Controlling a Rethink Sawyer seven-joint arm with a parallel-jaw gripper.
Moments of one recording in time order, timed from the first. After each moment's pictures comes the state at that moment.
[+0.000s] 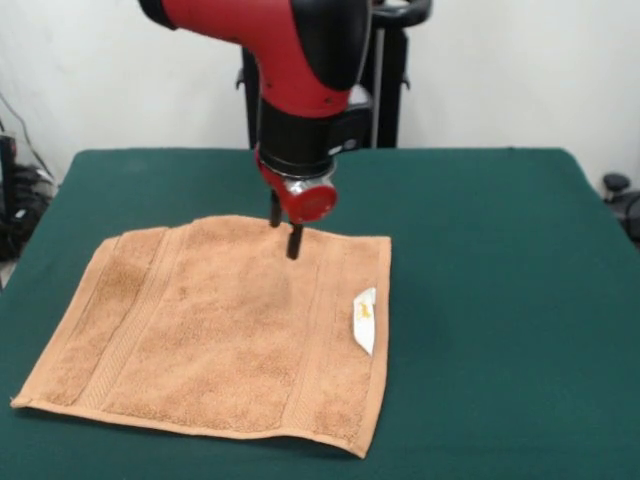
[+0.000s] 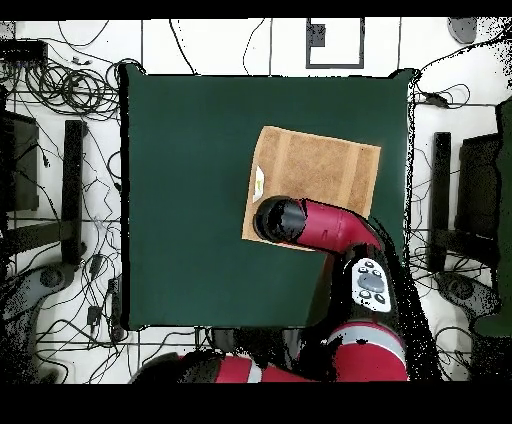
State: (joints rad) arm -0.17 -0.45 -0.17 1.59 -0.06 0.51 2.68
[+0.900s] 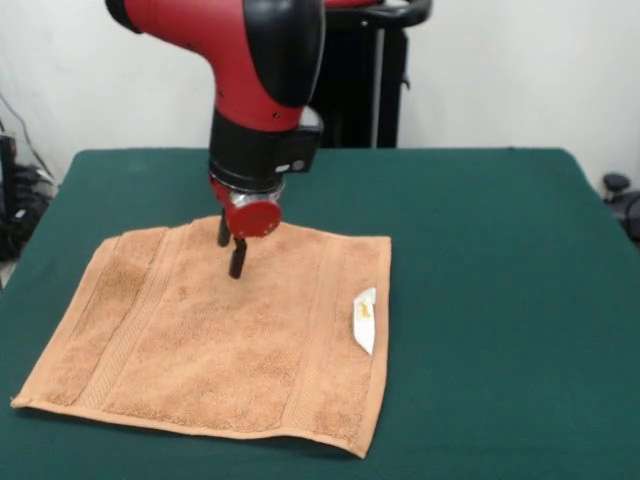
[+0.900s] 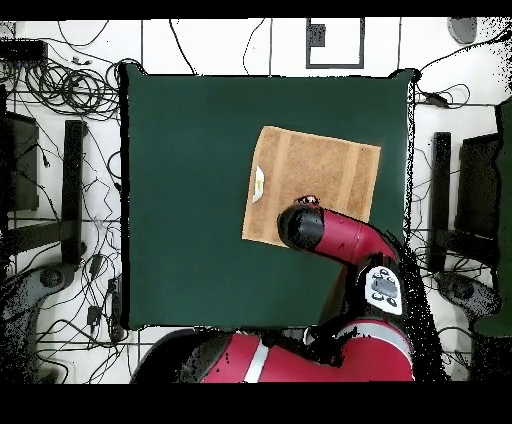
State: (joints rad) arm -0.18 -0.38 -0.26 1.60 0.00 0.29 2.68
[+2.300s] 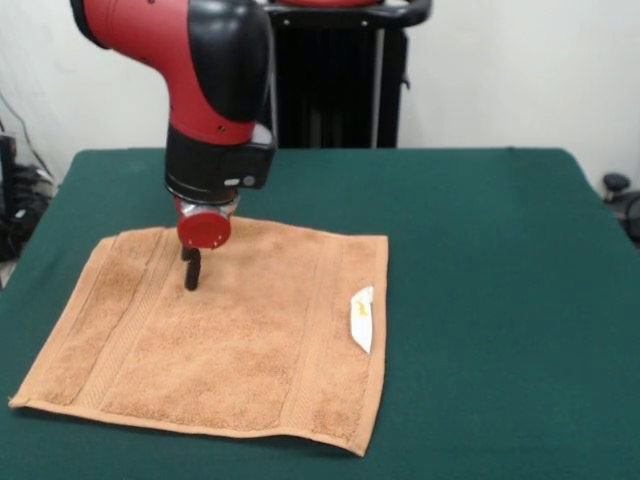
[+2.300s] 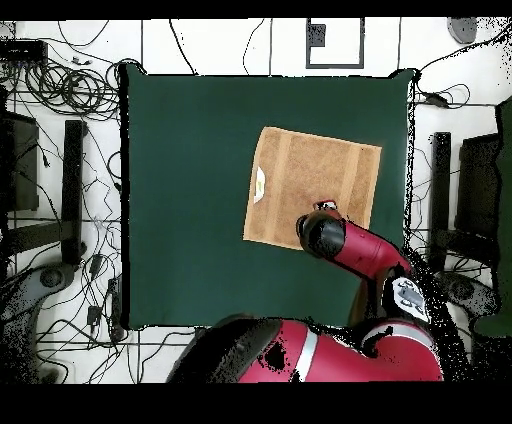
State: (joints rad) arm -0.27 -0.35 -0.25 1.63 0.05 0.17 2.68
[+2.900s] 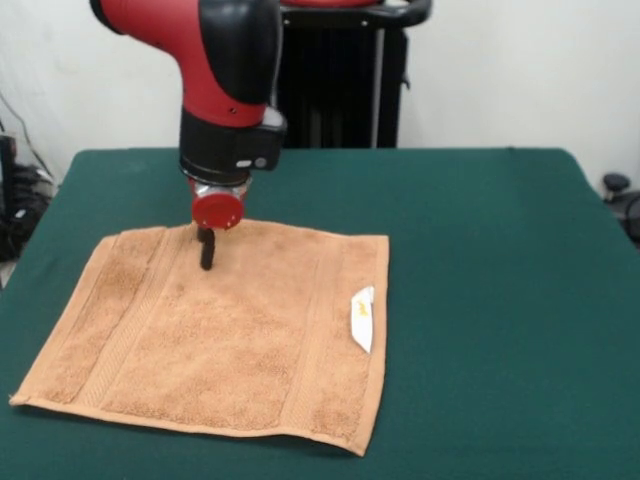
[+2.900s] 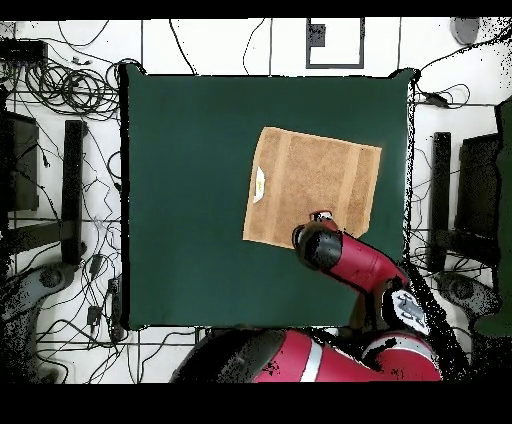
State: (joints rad) arm -0.28 -0.39 -0.24 1.73 0.06 0.14 2.68
